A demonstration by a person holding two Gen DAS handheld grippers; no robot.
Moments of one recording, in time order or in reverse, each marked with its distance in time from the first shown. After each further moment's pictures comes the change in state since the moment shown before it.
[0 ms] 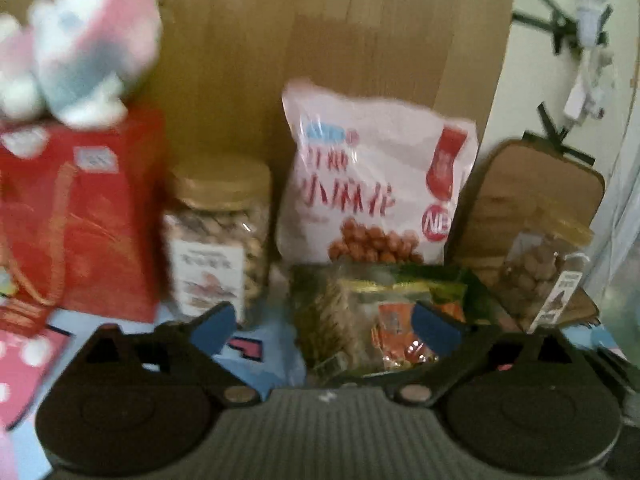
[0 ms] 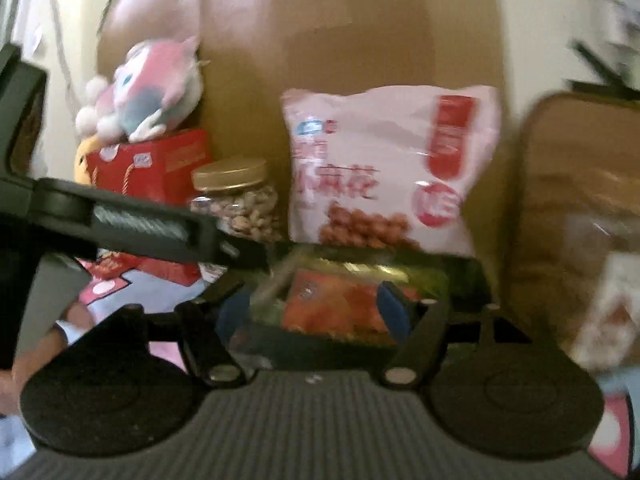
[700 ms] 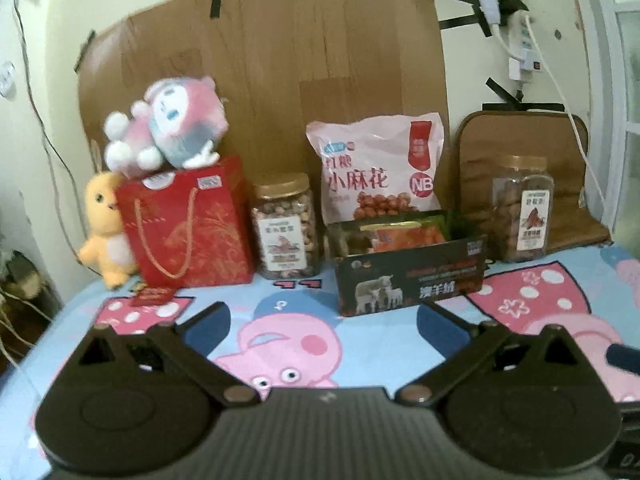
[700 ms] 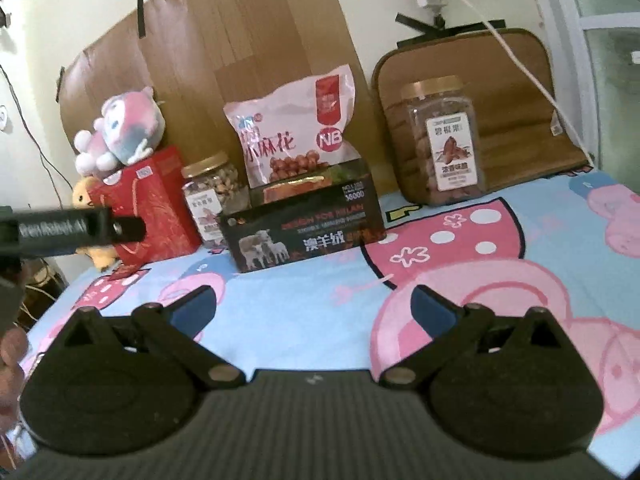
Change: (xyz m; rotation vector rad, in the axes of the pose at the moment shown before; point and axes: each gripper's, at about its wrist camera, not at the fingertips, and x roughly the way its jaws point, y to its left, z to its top) left arm -0.161 -0.072 -0.100 0.190 -0.099 0.257; right arm -0.173 0.034 -0.077 0.243 0.018 -0.144
